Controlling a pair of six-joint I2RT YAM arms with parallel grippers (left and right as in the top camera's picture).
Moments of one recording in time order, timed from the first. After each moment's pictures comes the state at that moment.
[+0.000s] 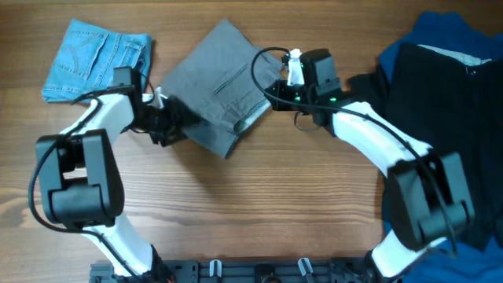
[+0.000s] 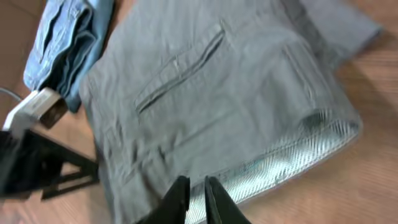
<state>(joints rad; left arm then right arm) 0.09 1.95 1.16 -0.68 0.67 -0.42 0.37 1.84 1.13 -0.07 -0.40 0.41</state>
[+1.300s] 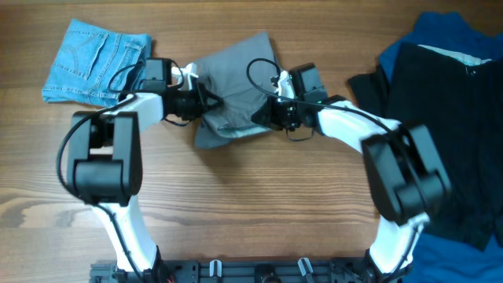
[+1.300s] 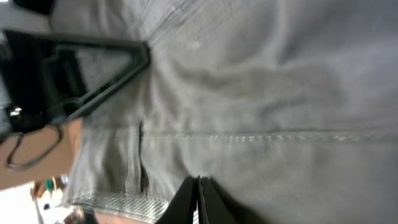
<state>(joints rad) -0.05 2.10 1.18 -0.18 0.79 -0.44 0.38 1.98 1.13 -0.16 -0.69 0.60</state>
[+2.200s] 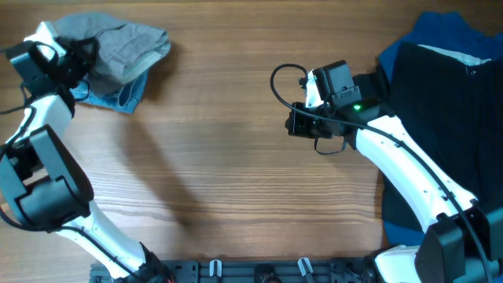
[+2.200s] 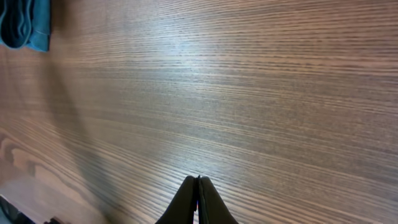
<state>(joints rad) 0.47 2.04 1.31 0.22 0.65 -0.53 0.37 1.56 1.14 -0.68 -0.36 0.47</state>
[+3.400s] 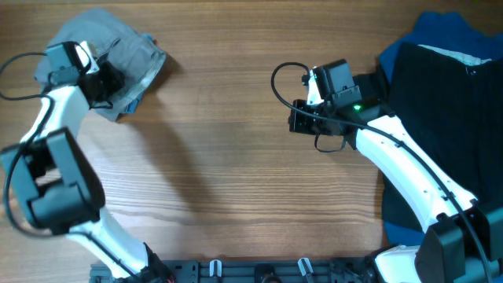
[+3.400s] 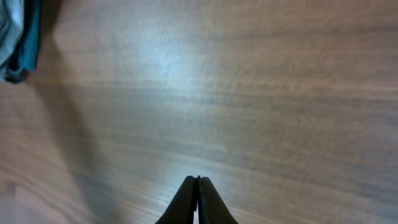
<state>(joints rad) 0.33 1.95 1.33 -0.33 0.33 -0.27 0.37 1.56 1.14 -0.64 -0.27 0.46</state>
